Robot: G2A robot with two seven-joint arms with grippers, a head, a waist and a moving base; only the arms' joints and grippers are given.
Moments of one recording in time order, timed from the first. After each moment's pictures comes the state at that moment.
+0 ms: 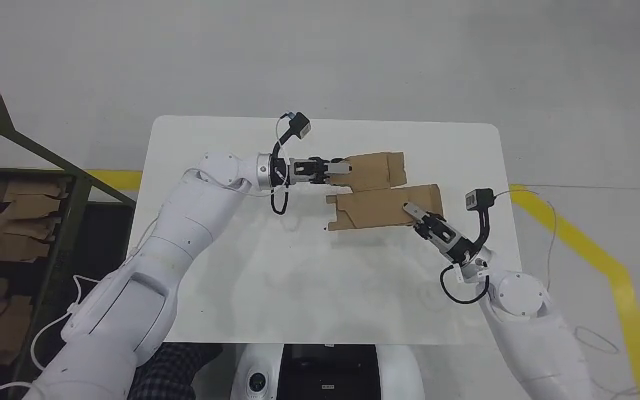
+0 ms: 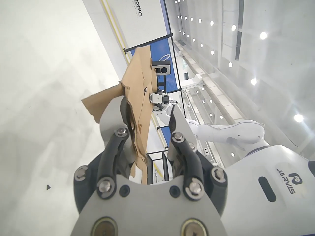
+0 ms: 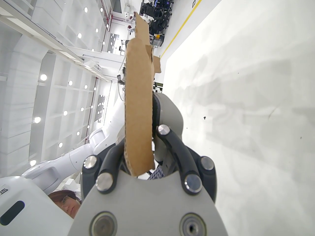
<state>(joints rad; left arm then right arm) 0.65 -1.25 -0.85 -0.85 -0.53 -0.59 -1.18 -1.48 -1.10 1.34 -1.58 0.25 -0.45 0.59</state>
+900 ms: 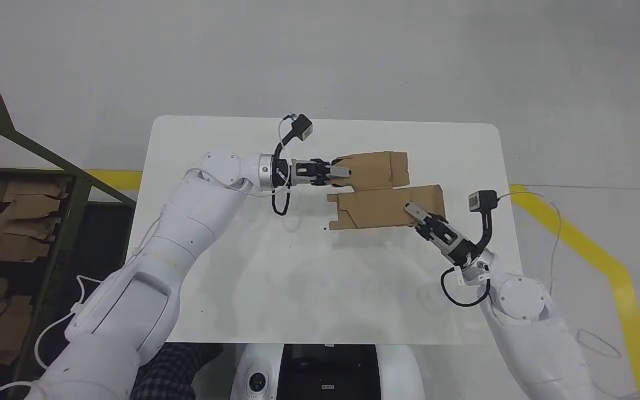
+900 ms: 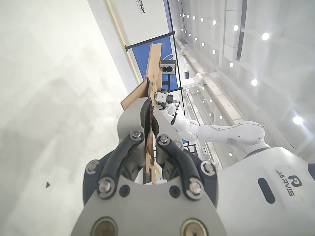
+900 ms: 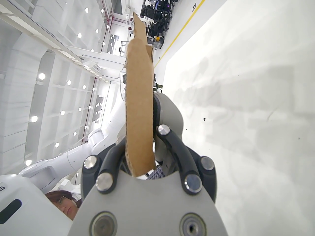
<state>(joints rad) 0.65 -1.27 -0.86 -0.83 -0.52 -0.57 -1.20 -1.50 -1.10 1.36 -1.61 0.22 -0.46 0.57</state>
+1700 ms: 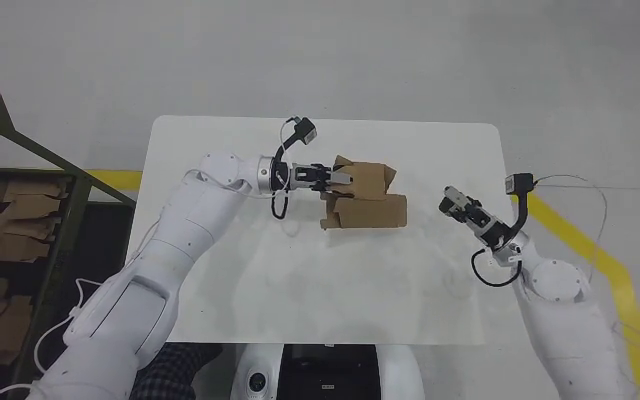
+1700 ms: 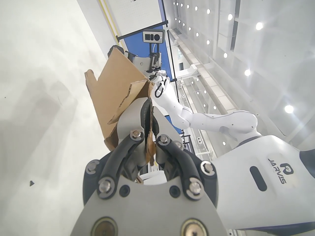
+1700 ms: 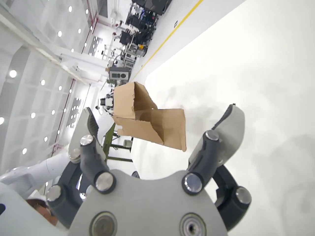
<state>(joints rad) 0.68 -1.26 -0.89 -0.89 -0.54 -0.54 -1.28 -1.38 -1.08 1.49 -1.46 0.19 -0.54 0.74</state>
